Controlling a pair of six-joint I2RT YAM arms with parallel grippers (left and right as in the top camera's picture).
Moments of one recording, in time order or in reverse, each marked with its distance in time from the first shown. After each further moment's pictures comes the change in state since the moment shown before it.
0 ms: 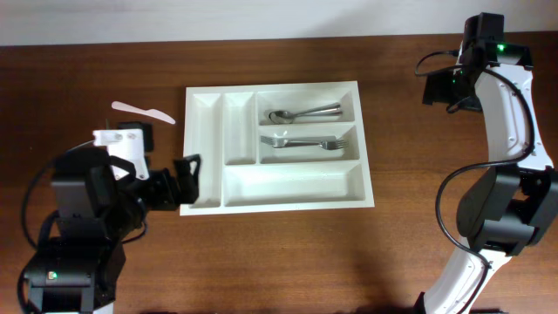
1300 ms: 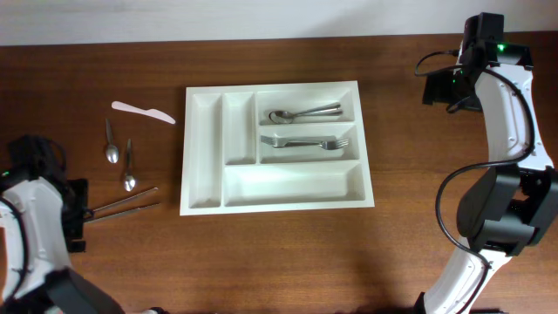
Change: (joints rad) left arm 0.575 0.645 0.011 -0.203 -0.584 -0.951; right arm 0.000 0.000 0.000 0.000 0.000 0.000
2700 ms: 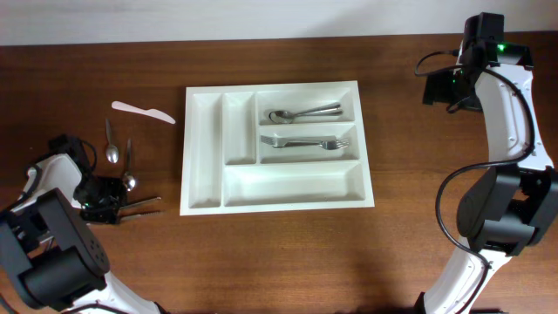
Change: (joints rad) left arm -0.074 0.360 0.009 0.174 0.249 0.198; right arm 0.000 0.000 0.000 0.000 0.000 0.000
